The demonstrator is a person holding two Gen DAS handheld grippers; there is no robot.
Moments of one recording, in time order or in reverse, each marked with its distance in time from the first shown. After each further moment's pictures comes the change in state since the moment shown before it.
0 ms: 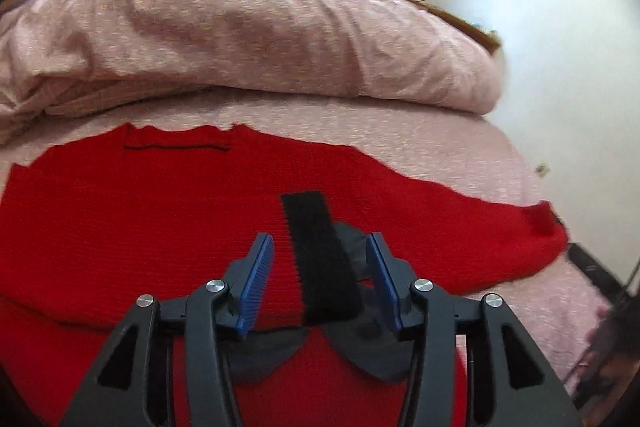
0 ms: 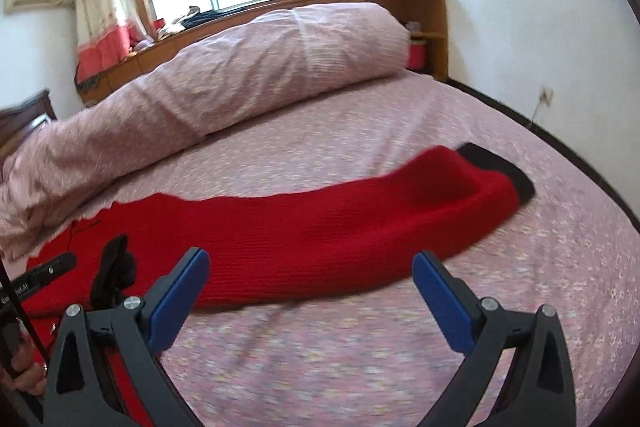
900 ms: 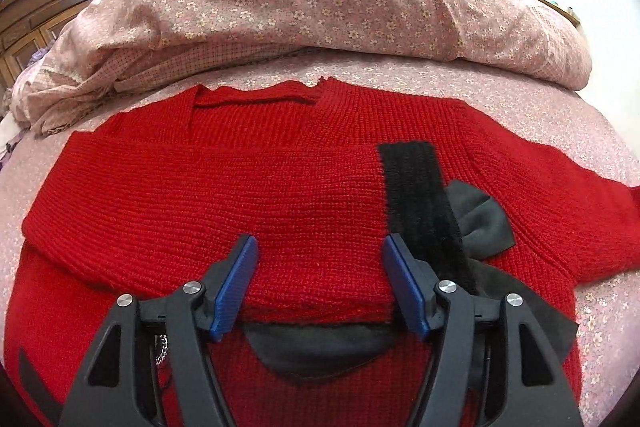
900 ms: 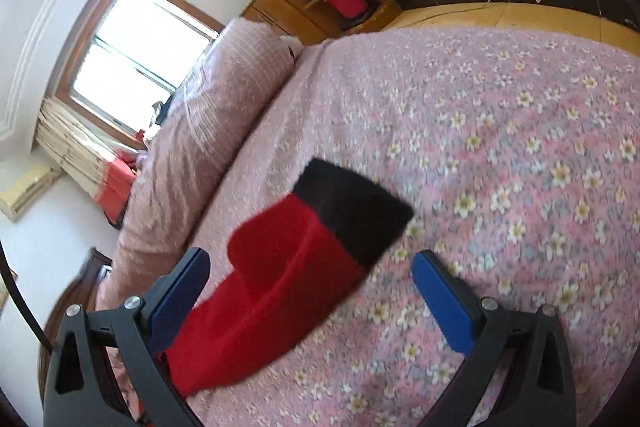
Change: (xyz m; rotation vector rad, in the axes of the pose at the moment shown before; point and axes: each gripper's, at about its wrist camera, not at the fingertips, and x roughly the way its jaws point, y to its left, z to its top) left arm 0.044 0.010 -0.041 -0.003 0.011 0.345; right arm 0.052 -0.235 0.017 0.599 0.010 0.290
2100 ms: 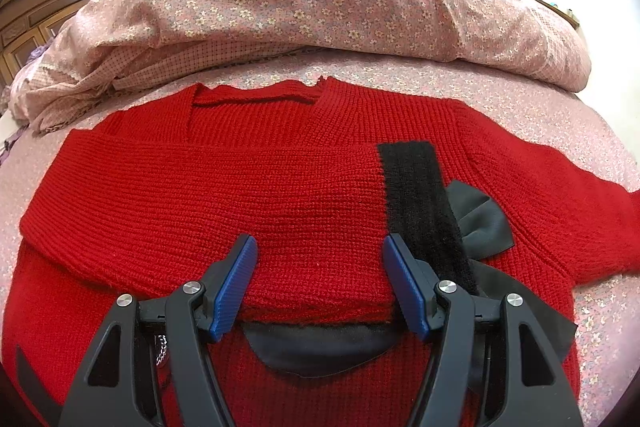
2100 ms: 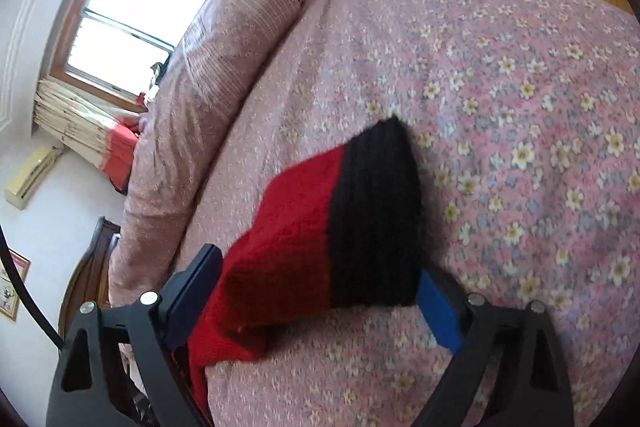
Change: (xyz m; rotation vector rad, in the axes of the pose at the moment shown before) left arm 0.001 0.000 -0.002 -0.007 0.002 -0.010; right arm 0.037 0.019 0.002 0.030 0.194 0.029
